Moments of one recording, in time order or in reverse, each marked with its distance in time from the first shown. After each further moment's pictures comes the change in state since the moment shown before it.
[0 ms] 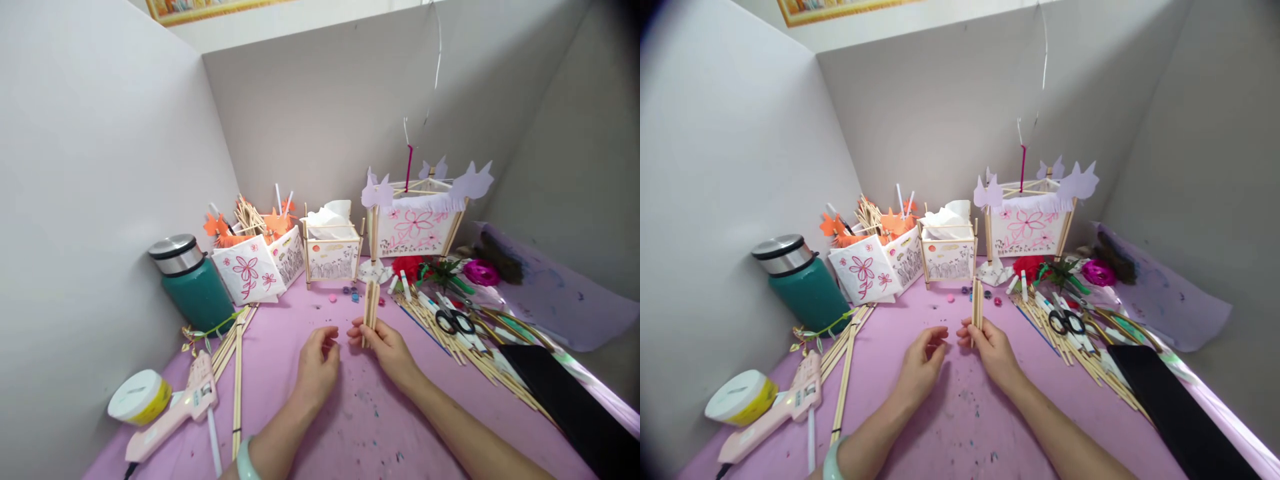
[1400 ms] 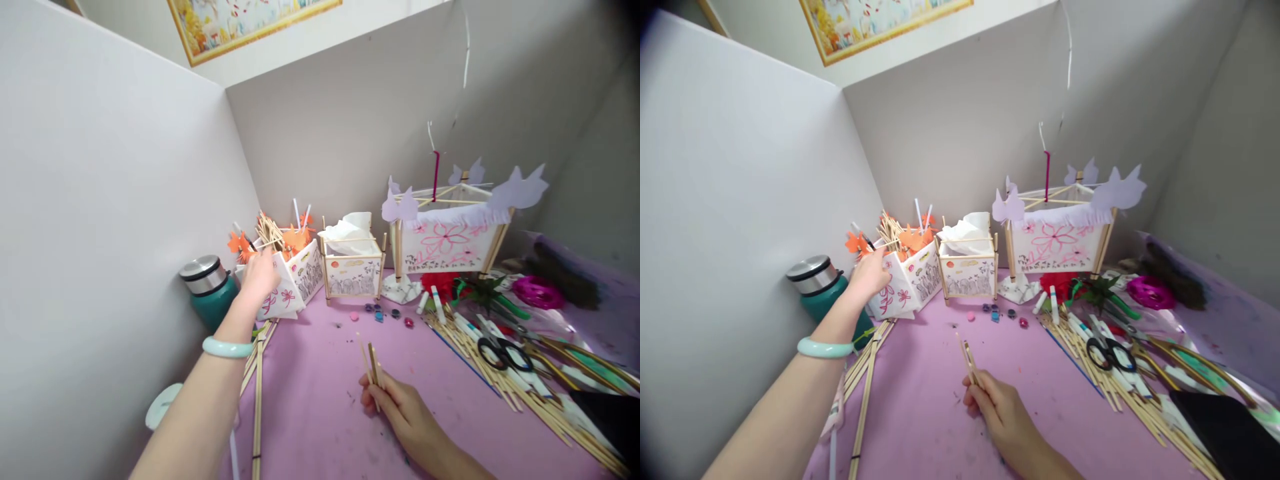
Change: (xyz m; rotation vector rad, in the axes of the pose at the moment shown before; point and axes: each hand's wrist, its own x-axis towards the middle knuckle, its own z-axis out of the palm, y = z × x) left_hand 0.152 0.111 -0.155 1.109 0.259 0.057; right_hand -0.029 0.002 0.014 -0.306 -0.344 -0.084
